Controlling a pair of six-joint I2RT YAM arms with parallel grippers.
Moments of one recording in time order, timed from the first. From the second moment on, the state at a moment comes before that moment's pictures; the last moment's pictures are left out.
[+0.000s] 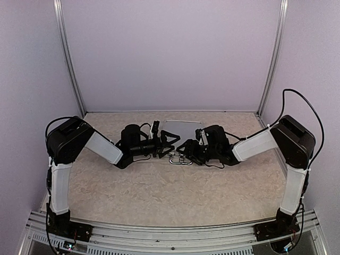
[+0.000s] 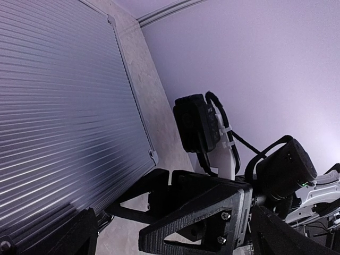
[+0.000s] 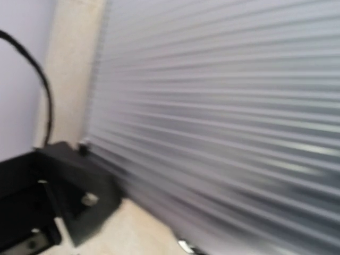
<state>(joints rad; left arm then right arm) -0.66 2.14 1.04 0.98 0.58 -1.08 0.69 1.93 0.96 0.47 -0.30 0.97</state>
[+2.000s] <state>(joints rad) -0.65 2.14 1.04 0.99 0.59 -1.10 0.74 1.99 1.09 0.27 -0.25 0.91</state>
